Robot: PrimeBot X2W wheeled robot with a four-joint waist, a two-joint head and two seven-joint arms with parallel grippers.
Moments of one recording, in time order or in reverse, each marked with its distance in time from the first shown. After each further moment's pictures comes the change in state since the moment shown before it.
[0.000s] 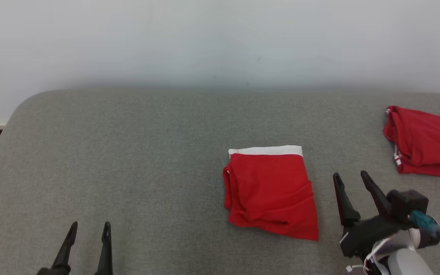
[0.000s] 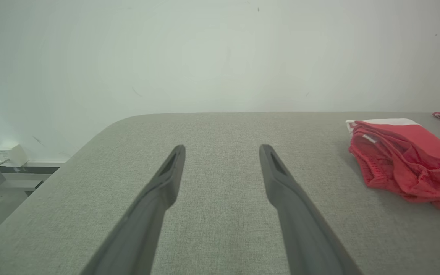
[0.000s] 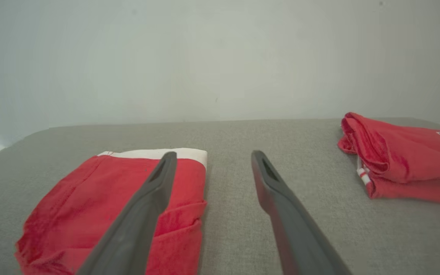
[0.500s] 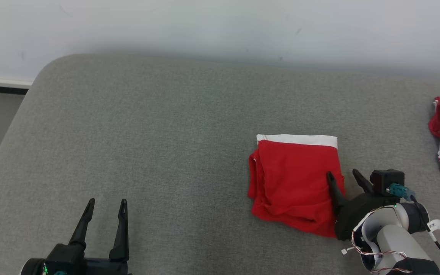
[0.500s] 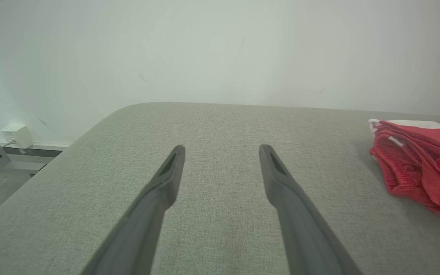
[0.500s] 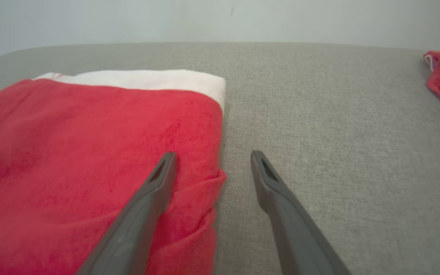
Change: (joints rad) left arm -0.131 -0.031 -0.055 0.072 -0.019 -0.008 -0.016; right arm -0.286 -0.012 0.044 0.467 -0.014 0.000 0.050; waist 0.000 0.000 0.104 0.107
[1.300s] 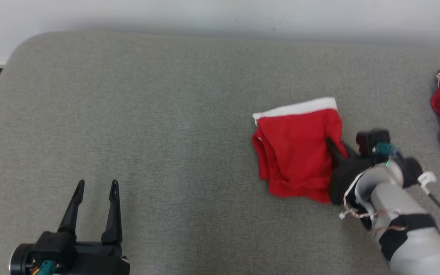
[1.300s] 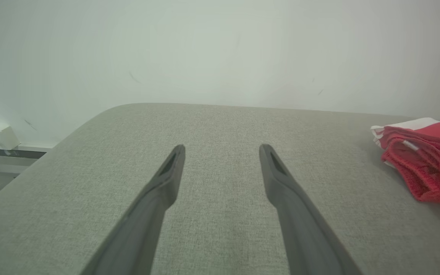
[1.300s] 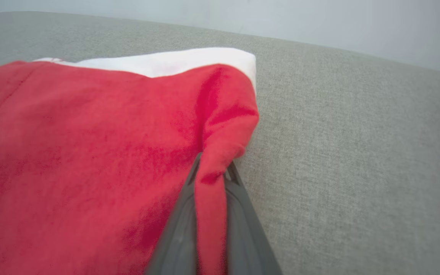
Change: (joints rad) left arm -0.048 -0.016 0.037 -0.036 -0.005 -0.008 -0.002; right arm -0.231 -0.043 0.207 0.173 0.047 0.002 0.003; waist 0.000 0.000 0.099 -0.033
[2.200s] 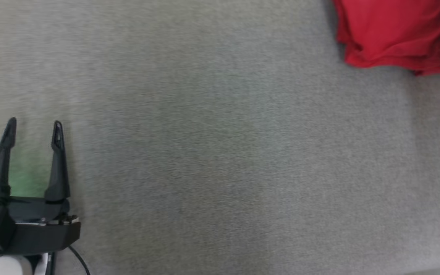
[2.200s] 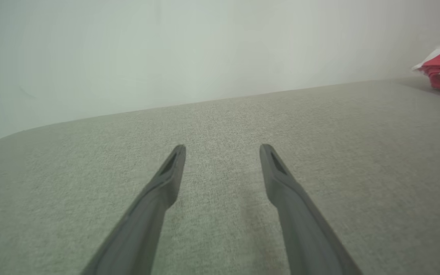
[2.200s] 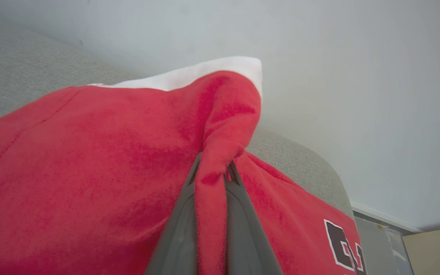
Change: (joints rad) left arm -0.105 0.142 0.077 -0.251 0.044 0.003 0.030; right arm -0.405 -0.456 0.232 -0.302 0.147 0.000 0.127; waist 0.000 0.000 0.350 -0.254
